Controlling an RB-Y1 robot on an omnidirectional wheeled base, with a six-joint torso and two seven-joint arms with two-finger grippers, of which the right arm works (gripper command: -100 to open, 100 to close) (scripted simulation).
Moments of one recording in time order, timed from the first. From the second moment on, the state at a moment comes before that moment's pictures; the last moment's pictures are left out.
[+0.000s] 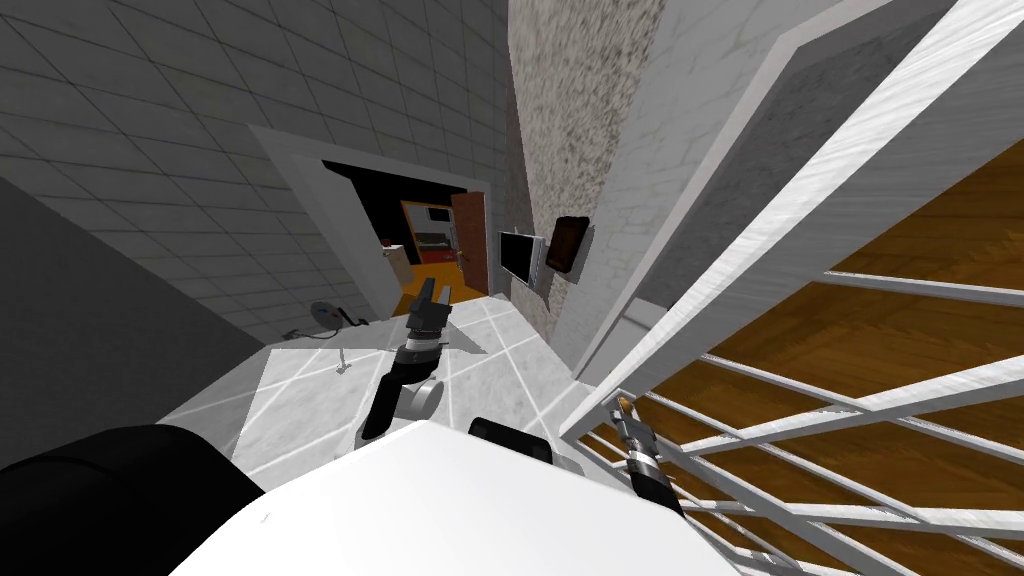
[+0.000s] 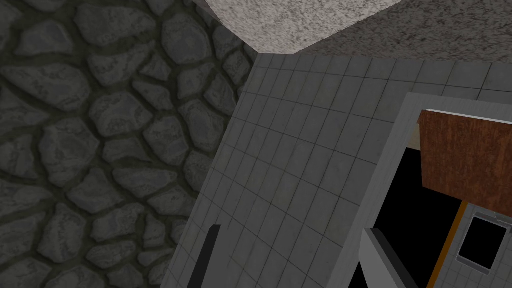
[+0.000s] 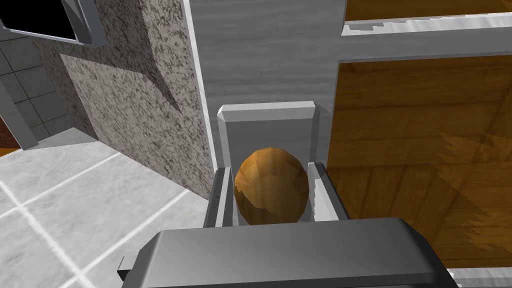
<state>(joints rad) 0.10 -0.43 0.28 -0.70 -0.61 -0.96 -1.62</state>
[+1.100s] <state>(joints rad) 0.15 -0.49 0.41 -0.73 -0.54 -1.05 -1.72</state>
